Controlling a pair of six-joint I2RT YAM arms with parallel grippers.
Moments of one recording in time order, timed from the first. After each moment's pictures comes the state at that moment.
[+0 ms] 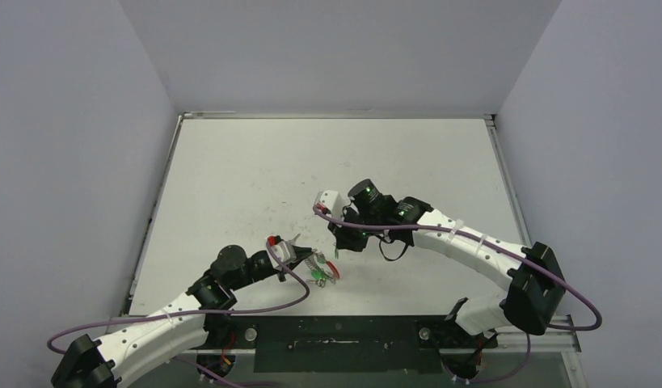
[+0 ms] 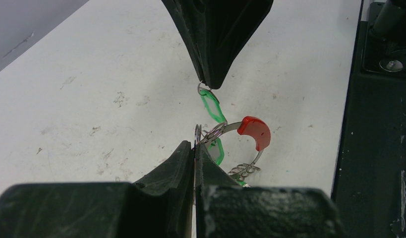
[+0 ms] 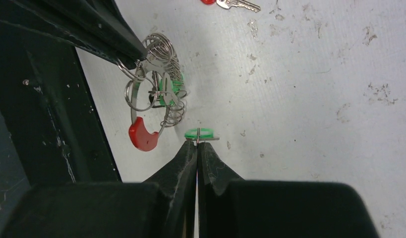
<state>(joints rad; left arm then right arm) -0.80 0.63 0.16 0.39 0.32 0.14 0.86 1.40 1.07 -0.56 -0.34 -0.24</state>
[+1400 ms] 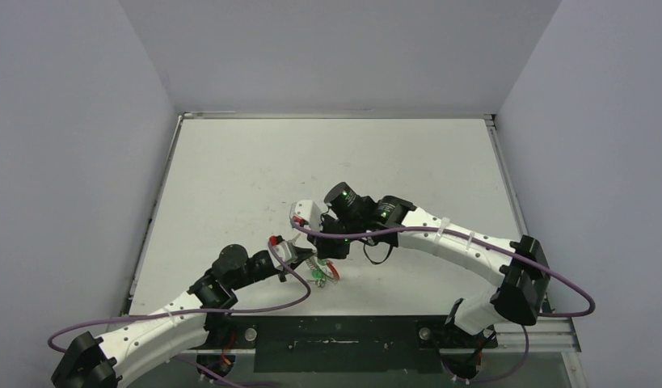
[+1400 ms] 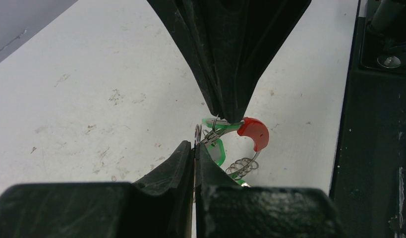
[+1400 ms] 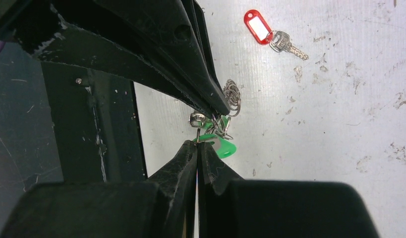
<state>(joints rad) -0.80 0.65 0.16 0.40 0.33 0.14 1.01 1.49 1.26 -0.67 -0.38 -0.28</state>
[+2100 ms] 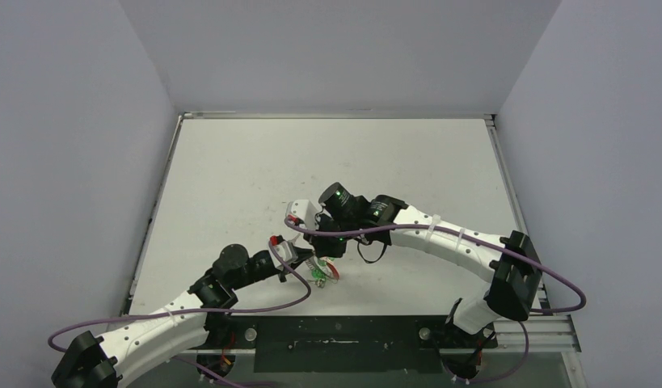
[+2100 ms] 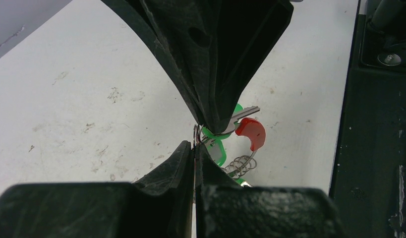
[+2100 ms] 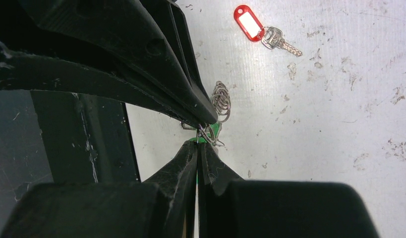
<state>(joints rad) -0.80 0.66 0.16 0.40 0.33 0.14 1.02 1.54 1.28 -0.66 -0.34 -0.26</state>
